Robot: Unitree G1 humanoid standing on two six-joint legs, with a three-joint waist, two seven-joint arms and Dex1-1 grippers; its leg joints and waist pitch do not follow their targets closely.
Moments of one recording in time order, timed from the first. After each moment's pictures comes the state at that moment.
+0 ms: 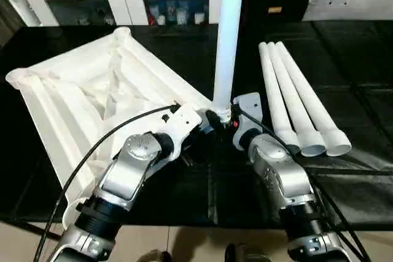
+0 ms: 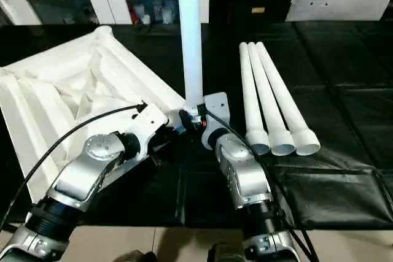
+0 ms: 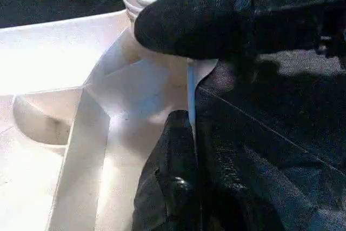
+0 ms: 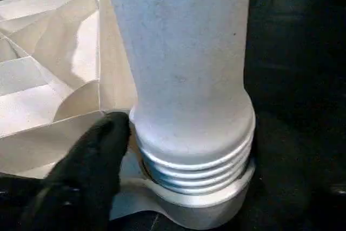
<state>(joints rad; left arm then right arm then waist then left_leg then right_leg) -0.41 0.22 -0.28 0.11 0.08 0.49 -0.60 -0.40 0.01 0.08 0.28 0.08 0.32 0.27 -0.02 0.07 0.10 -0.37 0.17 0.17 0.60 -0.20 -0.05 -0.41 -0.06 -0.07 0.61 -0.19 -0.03</state>
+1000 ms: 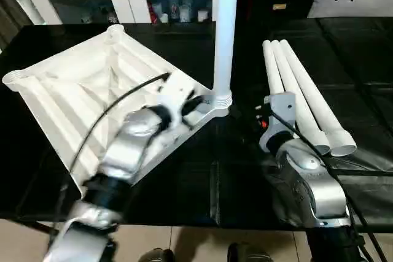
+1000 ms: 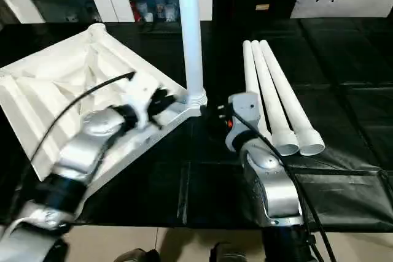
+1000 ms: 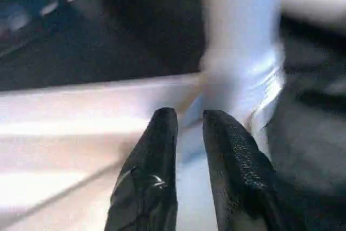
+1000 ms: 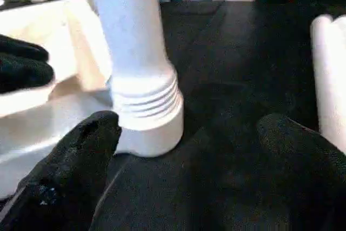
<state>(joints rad) -0.55 0.24 -0.14 0.23 0.04 0.39 -0.48 -0.24 -0.10 0.04 -0.07 0.10 0.46 0.26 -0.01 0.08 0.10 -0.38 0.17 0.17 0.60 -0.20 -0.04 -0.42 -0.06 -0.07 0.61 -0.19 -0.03</state>
